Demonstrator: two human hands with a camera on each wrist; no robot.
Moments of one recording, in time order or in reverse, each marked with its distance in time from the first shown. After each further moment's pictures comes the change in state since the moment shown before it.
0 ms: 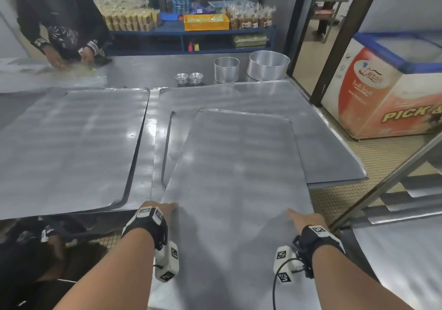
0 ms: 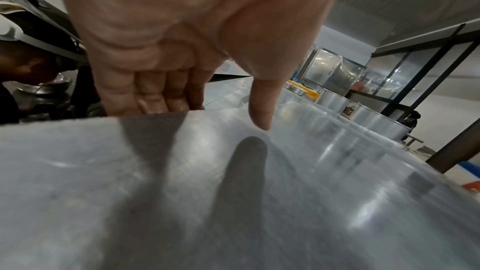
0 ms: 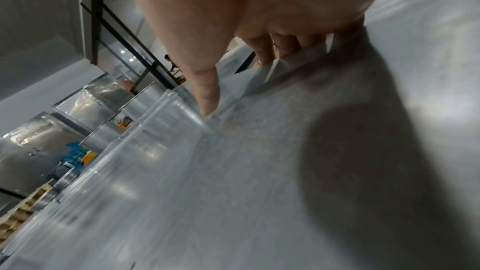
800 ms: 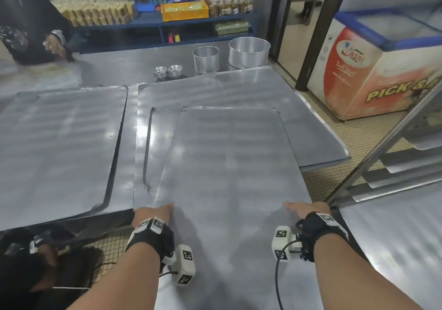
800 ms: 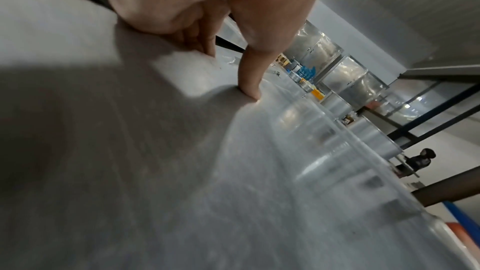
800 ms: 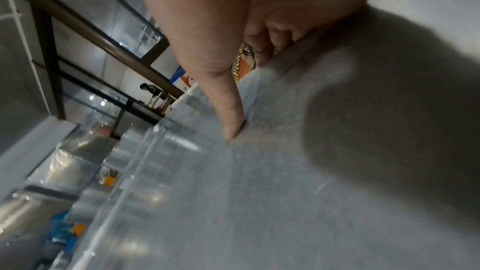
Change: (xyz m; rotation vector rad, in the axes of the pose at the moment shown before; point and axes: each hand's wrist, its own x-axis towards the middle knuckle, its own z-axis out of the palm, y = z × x) left_hand -0.028 0.018 0.041 -0.305 0.112 -0.250; right_hand -0.002 0.012 -0.039 0.205 0.010 0.134
